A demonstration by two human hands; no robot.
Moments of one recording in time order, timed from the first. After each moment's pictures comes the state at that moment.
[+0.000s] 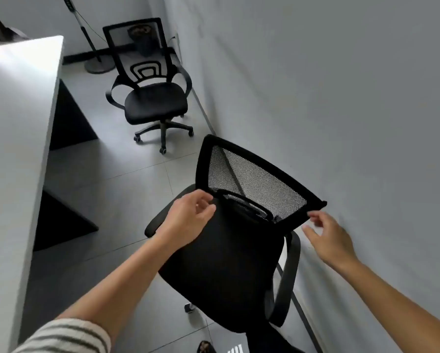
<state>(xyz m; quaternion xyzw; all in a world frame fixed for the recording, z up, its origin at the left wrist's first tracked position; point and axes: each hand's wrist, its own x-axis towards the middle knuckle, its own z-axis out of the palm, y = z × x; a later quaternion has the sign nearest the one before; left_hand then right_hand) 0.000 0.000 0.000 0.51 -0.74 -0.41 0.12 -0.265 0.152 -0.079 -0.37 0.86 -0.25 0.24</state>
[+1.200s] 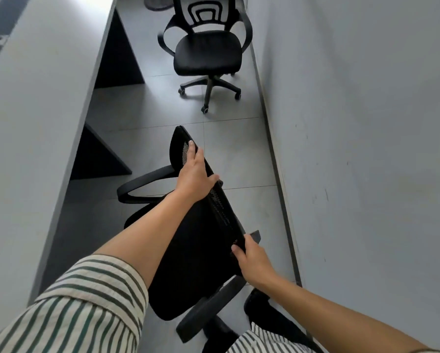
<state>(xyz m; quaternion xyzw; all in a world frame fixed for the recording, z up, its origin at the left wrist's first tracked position) 0.009 -0.077 -0.078 0.67 -0.68 -0.29 0.05 -0.114 0.092 -0.161 -0.46 0.69 -0.15 0.54</state>
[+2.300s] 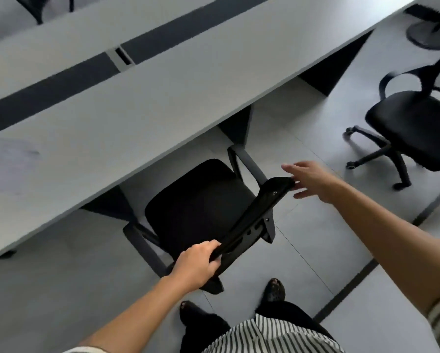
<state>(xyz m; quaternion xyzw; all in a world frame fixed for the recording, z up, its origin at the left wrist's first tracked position) 0.082 0.037 -0.122 0.86 -0.35 -0.36 0.11 0.021 -0.271 -0.071 -0.66 0.47 0.09 0.58</state>
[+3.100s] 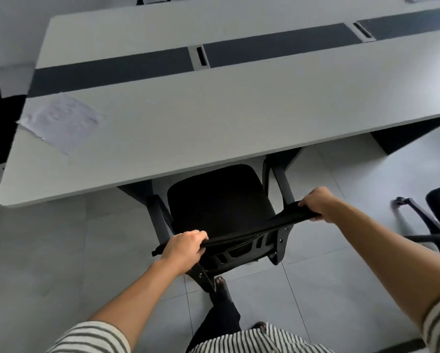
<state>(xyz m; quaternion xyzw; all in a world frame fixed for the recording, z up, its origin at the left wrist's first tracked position) 0.176 0.042 -0.147 0.93 -0.27 -0.23 0.12 0.166 -0.296 -0.098 -0.77 0.45 0.23 0.39</state>
